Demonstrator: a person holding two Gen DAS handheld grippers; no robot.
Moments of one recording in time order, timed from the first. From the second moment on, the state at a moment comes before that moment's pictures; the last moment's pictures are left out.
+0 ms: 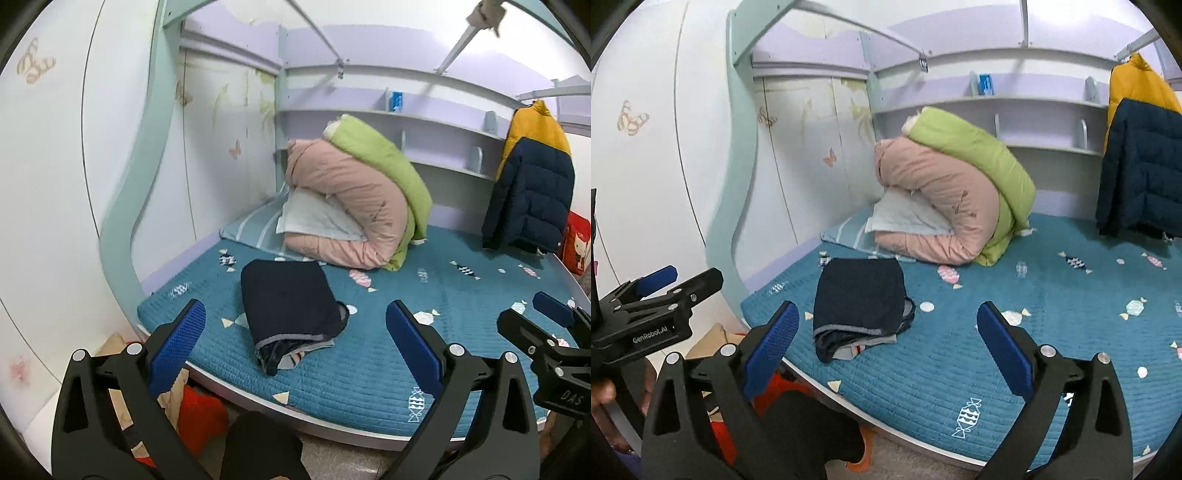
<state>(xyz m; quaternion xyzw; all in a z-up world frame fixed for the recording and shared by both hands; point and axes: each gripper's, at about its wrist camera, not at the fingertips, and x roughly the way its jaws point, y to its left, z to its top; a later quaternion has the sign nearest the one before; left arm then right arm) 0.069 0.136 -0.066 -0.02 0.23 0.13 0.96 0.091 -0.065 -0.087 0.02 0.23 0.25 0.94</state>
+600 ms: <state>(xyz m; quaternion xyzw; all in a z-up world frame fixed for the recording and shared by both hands) 0.036 0.082 -0.034 0.01 0.16 0.13 0.98 0.047 -0.093 -0.053 0.01 0.16 0.23 0.96</state>
